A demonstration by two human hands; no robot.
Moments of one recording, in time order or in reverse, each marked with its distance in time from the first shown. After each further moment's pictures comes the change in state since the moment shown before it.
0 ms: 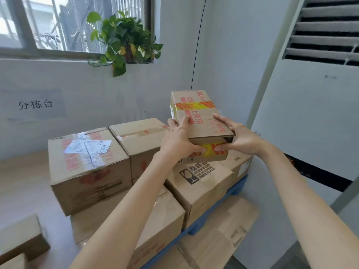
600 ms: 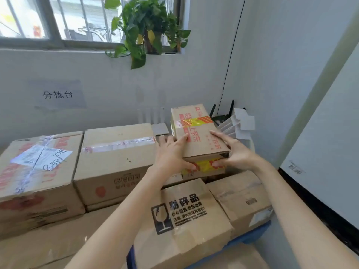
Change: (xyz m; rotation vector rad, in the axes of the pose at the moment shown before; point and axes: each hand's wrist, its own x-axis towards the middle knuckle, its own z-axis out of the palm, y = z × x) left_hand 0.181 -0.021 0.120 0.391 0.010 -0.287; right_hand 0.199 0.191 -0.049 0.021 -0.244 -0.116
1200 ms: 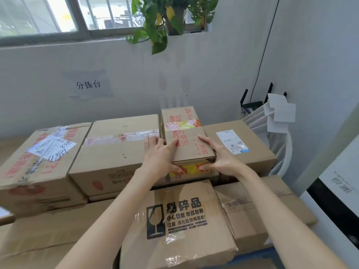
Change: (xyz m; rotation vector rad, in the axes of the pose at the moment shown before) left_hand 0.023 -0.024 0.036 0.334 -0.047 -0.183; right_hand 0.079 0.065 0.060 0.199 -0.173 -0.148
